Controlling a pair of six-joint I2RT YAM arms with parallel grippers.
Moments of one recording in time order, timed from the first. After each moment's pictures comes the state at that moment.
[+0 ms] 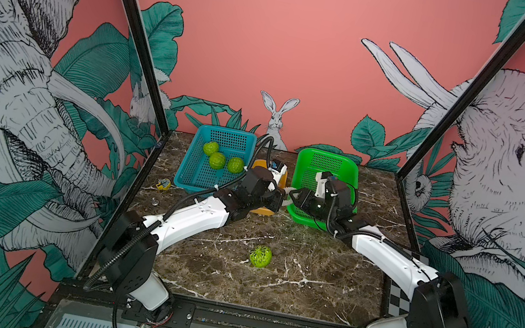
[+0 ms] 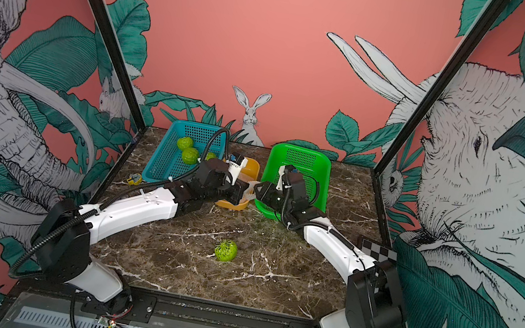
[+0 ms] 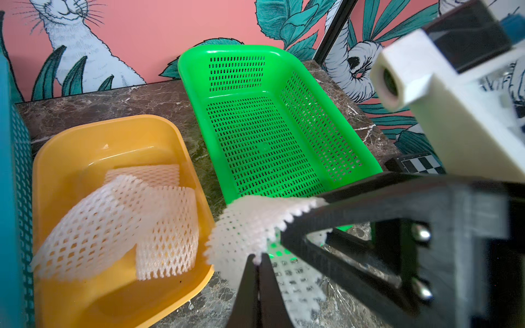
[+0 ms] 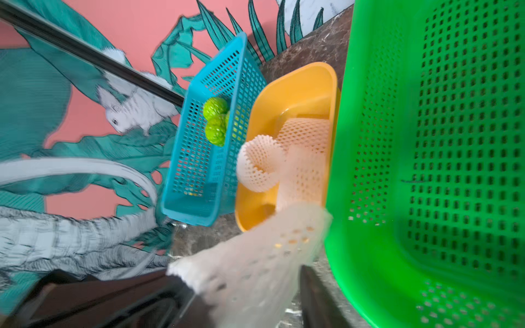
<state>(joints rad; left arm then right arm) -0.74 1.52 1.13 -0.09 0.02 -0.28 0.55 1.49 1.02 -0.05 -0.23 0.81</state>
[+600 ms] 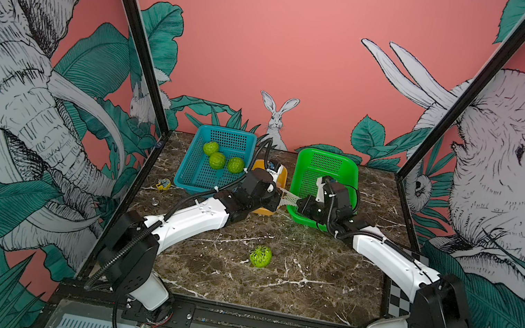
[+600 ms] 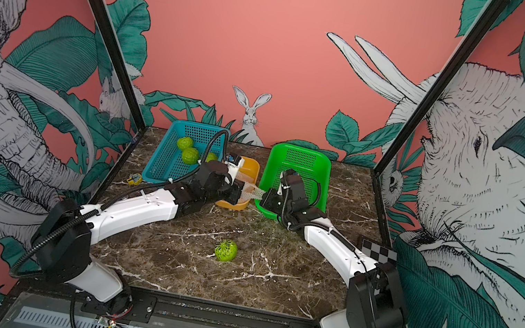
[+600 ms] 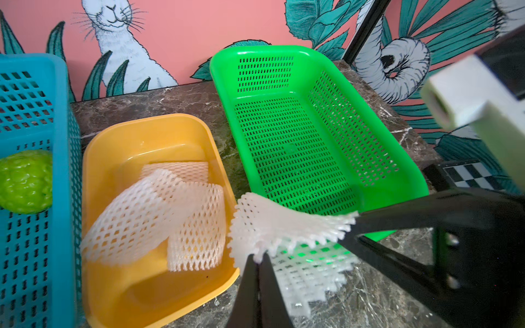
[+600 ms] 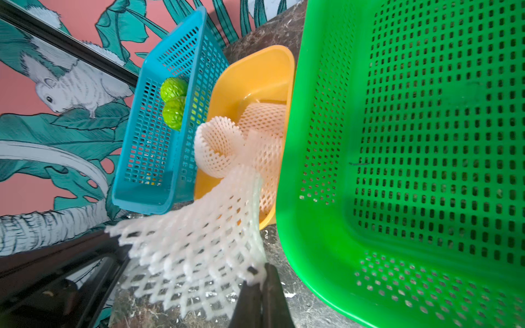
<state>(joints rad) -0.74 1.52 1.10 -0.09 -0.10 -0.26 0.54 1.47 1.02 -0.18 -0.13 0.71</state>
